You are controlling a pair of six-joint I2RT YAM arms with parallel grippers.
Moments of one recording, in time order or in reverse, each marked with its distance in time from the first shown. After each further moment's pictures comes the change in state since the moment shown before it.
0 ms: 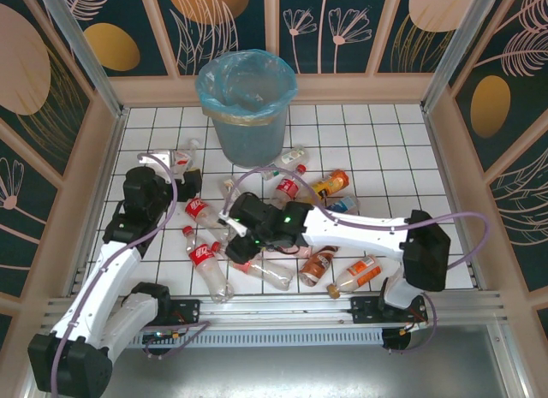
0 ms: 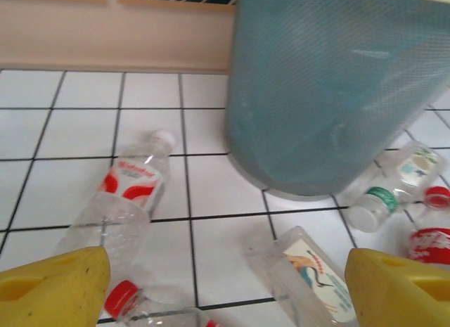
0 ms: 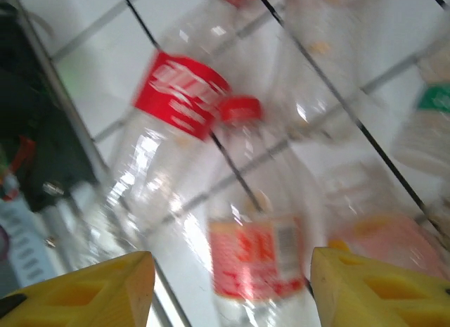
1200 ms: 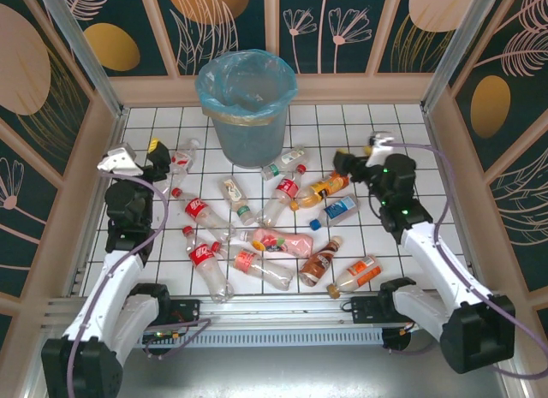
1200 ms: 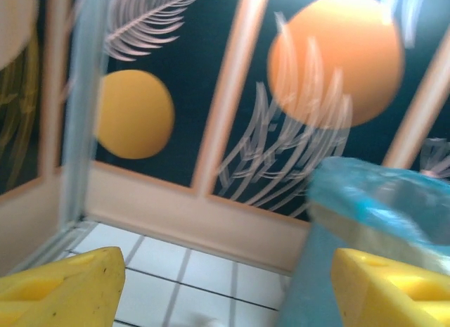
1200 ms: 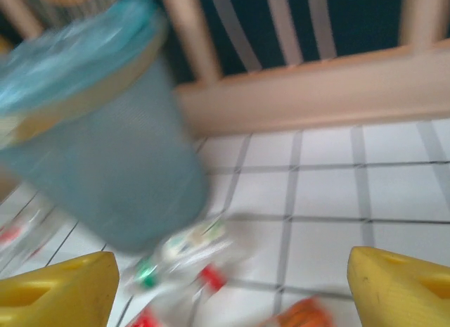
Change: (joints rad) left arm 0.095 -0.072 -0.153 0.630 -0.148 -0.101; right arm -0.914 -0.663 -0.624 0.634 -0.046 -0.013
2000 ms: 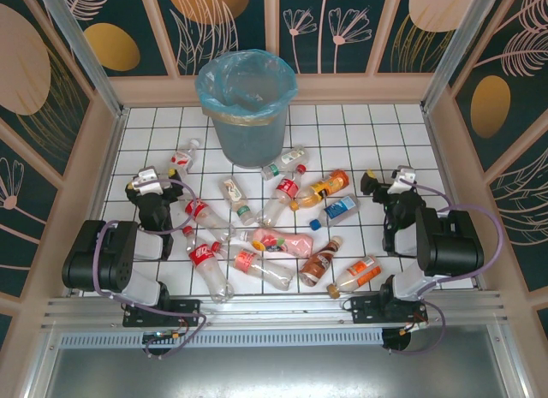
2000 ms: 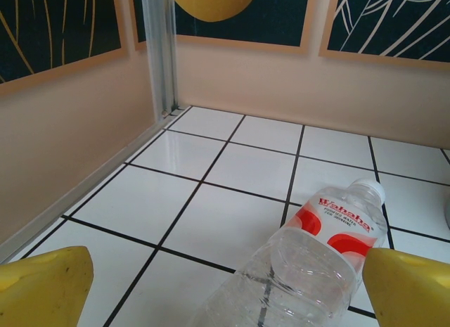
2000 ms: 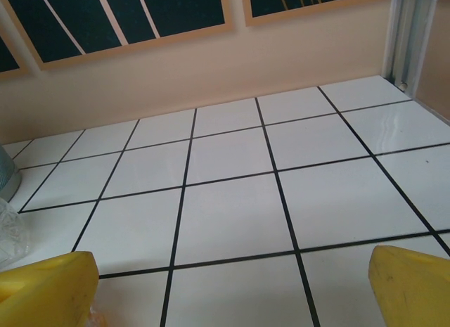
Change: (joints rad) left arm 0.050 0.722 -0.300 0.772 -0.192 0.166; right arm -0.419 0.562 -0.498 1.197 0.005 -0.106
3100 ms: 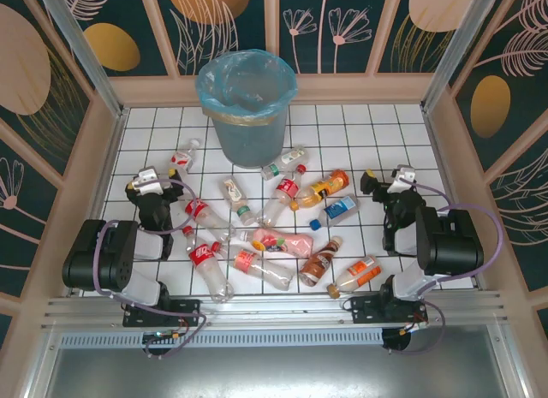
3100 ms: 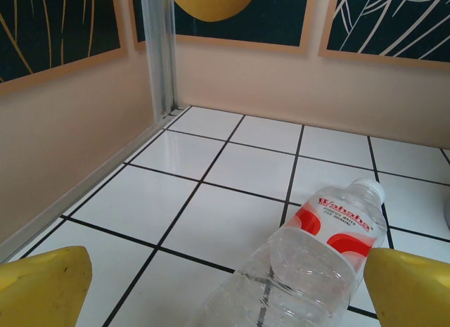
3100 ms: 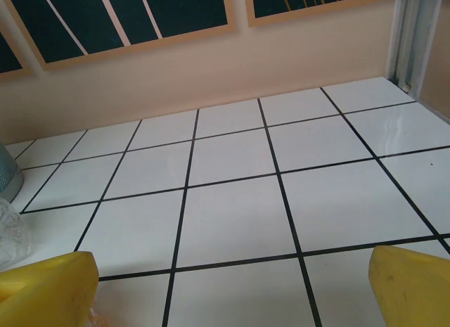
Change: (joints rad) left arm 0.000 0.011 0.000 0.009 -0.002 0.000; right arm 0.000 0.023 0.021 0.001 -0.012 -0.001
